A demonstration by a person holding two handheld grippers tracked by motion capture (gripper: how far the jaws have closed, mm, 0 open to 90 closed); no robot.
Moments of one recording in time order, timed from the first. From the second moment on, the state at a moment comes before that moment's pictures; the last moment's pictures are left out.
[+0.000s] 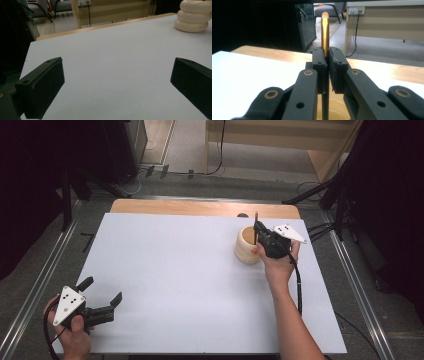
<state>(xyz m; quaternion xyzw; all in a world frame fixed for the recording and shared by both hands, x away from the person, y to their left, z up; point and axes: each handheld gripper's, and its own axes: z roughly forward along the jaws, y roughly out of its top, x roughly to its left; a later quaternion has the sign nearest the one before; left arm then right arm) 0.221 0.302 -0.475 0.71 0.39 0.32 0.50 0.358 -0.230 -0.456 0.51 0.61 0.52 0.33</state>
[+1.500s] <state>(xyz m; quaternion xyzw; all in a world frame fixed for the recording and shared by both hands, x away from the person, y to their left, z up) 0.222 0.299 -0.476 0.71 0.39 0.32 0.49 0.292 -0.267 -0.474 0.49 0.62 0.53 0.30</state>
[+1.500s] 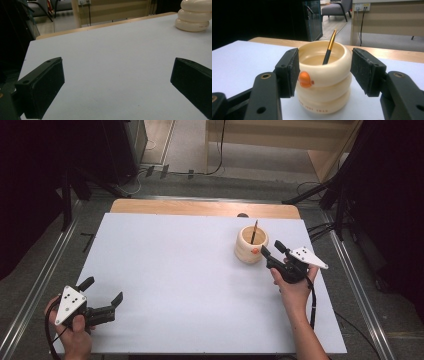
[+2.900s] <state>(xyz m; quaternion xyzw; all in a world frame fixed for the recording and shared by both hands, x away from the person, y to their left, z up) 0.220 0.299 -0.476 0.71 0.39 0.32 0.49 0.216 -0.310 -0.504 0.48 0.64 0.51 0.32</state>
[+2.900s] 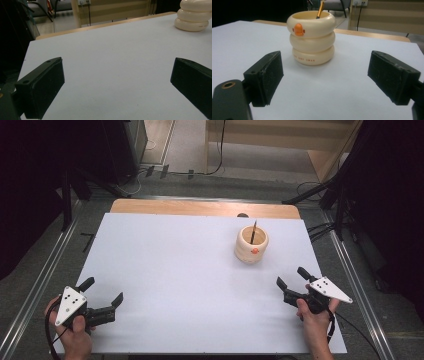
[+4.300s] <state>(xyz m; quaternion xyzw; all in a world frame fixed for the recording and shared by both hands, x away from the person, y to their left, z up) 0.219 0.301 -0.474 0.71 0.39 0.32 0.50 0.160 -0.347 -0.506 0.48 0.65 0.51 0.30</state>
